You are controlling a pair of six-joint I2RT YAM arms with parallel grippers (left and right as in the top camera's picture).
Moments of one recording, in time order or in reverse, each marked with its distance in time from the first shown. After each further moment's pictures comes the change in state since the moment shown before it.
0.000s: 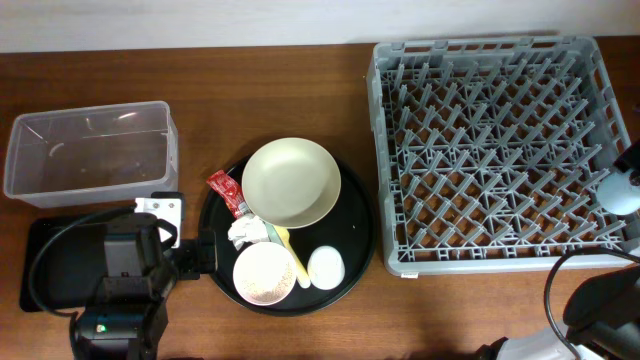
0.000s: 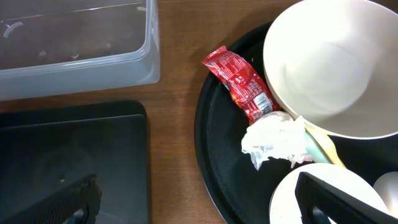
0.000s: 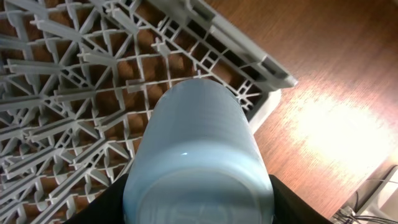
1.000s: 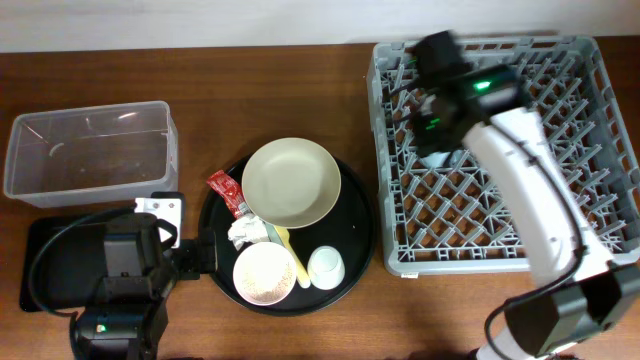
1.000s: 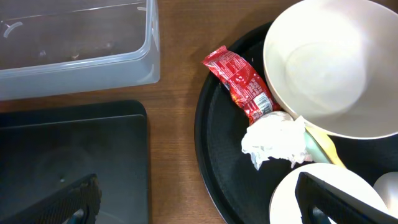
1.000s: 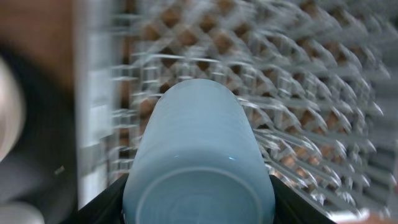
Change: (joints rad) left arm 0.000 0.000 0.000 0.000 0.000 0.000; right arm 0.893 0.000 0.016 0.019 0.134 -0.153
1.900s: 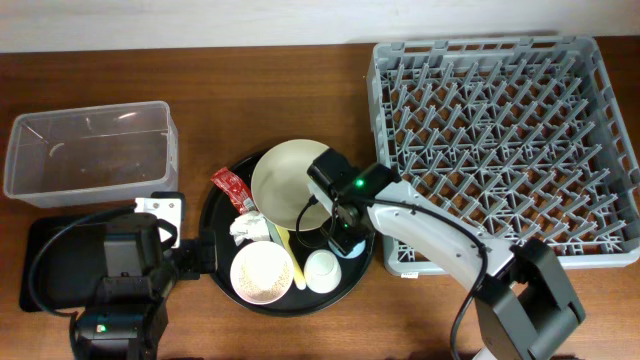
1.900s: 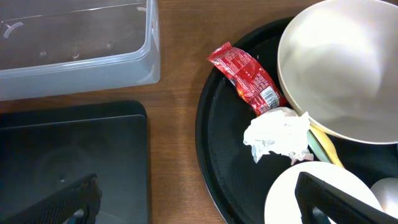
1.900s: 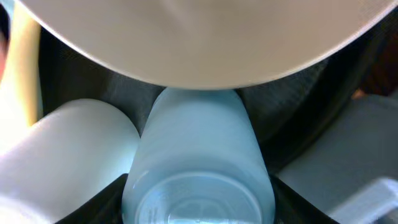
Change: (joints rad) left arm 0.000 0.000 0.000 0.001 0.000 0.000; right arm 0.427 0.010 -0.566 0.389 -0.245 -0.136
